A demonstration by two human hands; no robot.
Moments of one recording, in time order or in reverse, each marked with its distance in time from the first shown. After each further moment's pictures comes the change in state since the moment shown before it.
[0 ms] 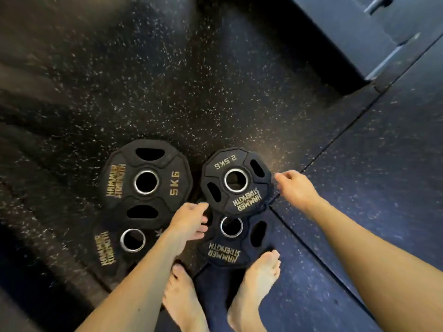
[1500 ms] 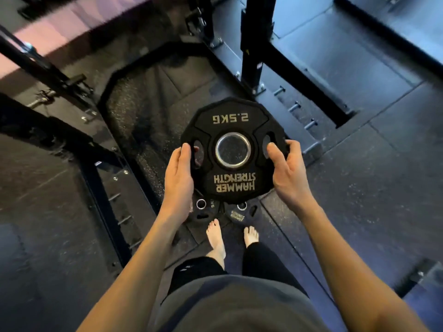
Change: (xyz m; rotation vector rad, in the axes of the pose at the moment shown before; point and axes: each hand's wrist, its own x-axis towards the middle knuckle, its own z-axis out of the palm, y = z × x) left_hand -0.735 -0.025 -0.143 -0.544 0.189 1.008; right_hand -0.687 -0.203 -0.261 0.574 0.038 -0.722
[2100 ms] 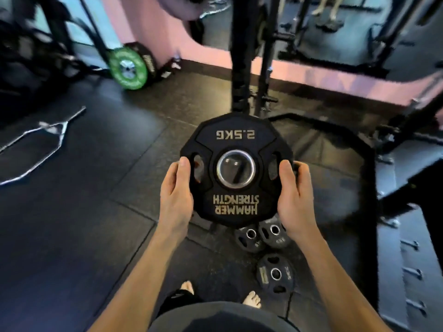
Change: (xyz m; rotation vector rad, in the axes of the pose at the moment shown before) left_hand -0.265 0.017 -0.105 -0.277 1.049 0.320; right_hand -0.166 -0.074 0.098 -0.042 -0.869 -0.339
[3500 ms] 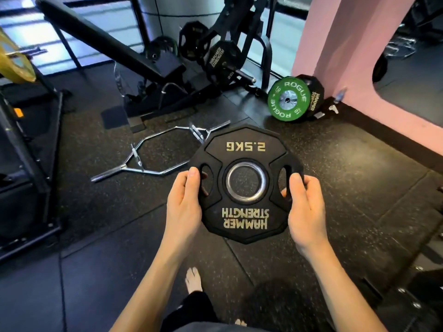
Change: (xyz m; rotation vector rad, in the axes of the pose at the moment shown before) left_hand 0.501 0.084 -0.675 0.021 0.482 0.061; right_hand 0.069 -0.042 0.896 -0.043 -0.536 -0.011
